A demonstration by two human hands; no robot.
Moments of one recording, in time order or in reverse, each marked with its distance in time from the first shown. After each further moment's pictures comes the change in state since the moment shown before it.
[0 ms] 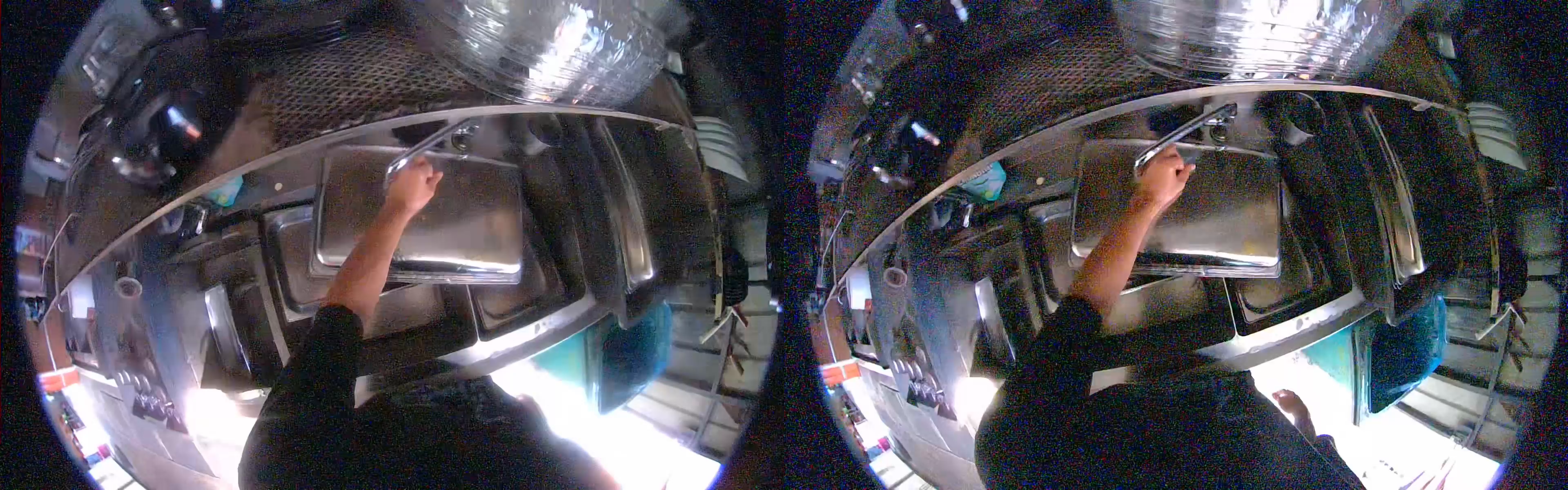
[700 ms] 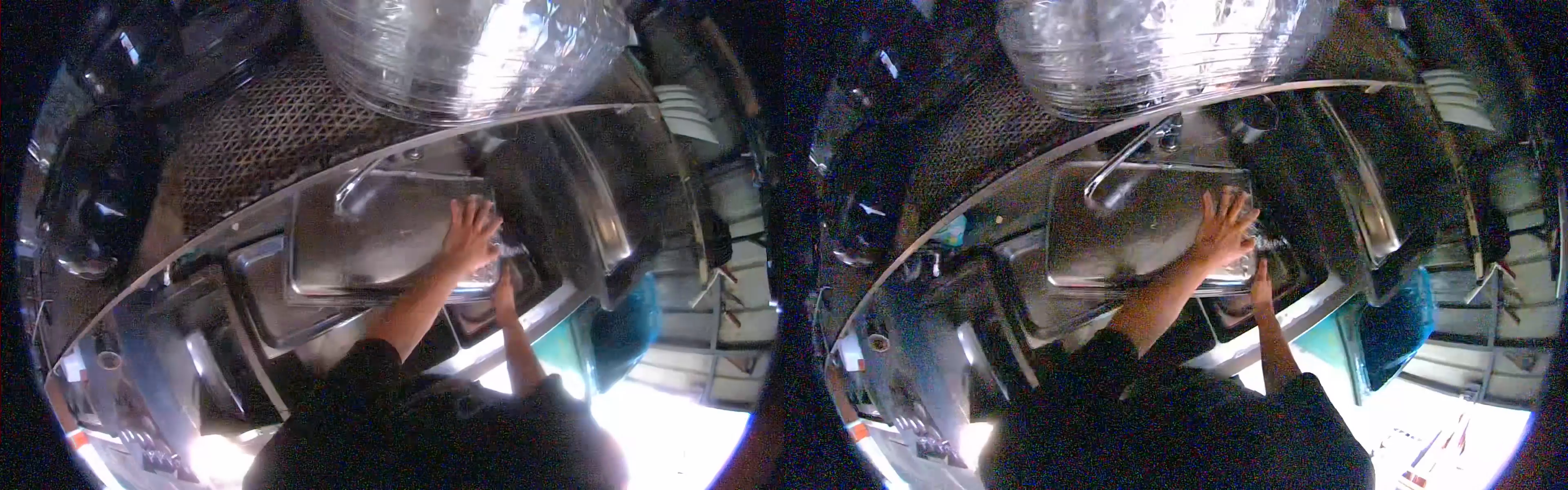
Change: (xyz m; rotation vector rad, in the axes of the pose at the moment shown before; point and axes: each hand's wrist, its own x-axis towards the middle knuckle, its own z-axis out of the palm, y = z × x) left_hand -0.030 0.170 0.111 0.187 0.412 0.679; right_hand 0.202 -0.323 -0.093 0.187 0.433 0.073
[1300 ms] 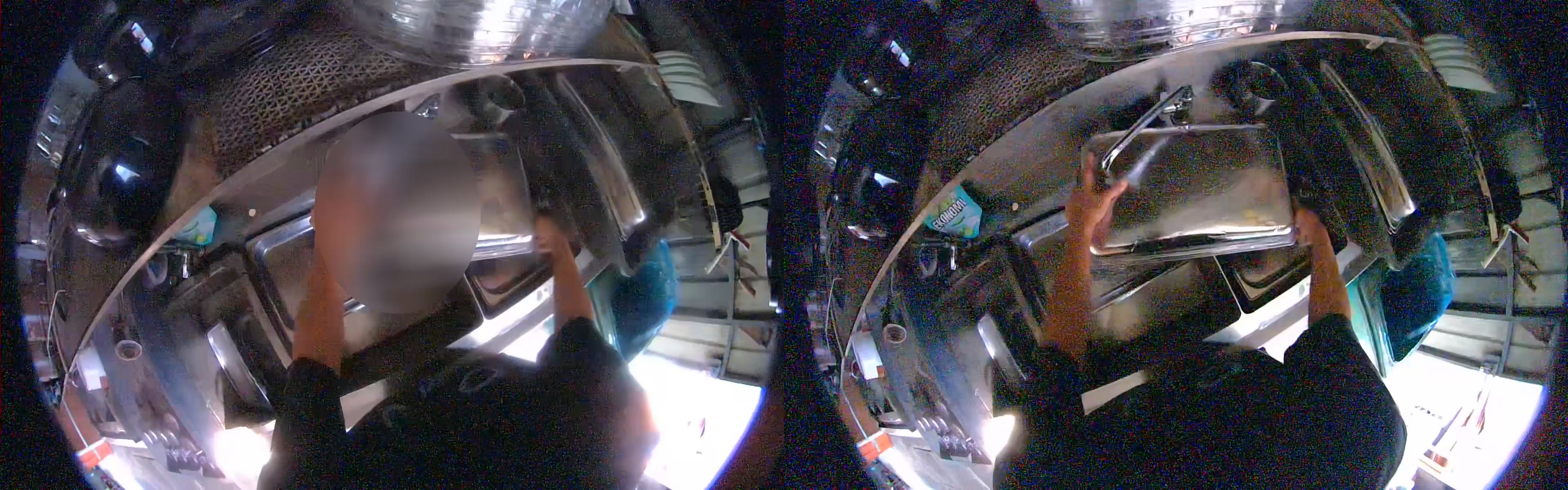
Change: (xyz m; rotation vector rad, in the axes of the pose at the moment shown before) left_hand -0.140 -0.162 -0.136 -0.230 -0.041 -1.050; right_hand 0.045 -0.050 -0.076 0.006 -0.143 -0.446
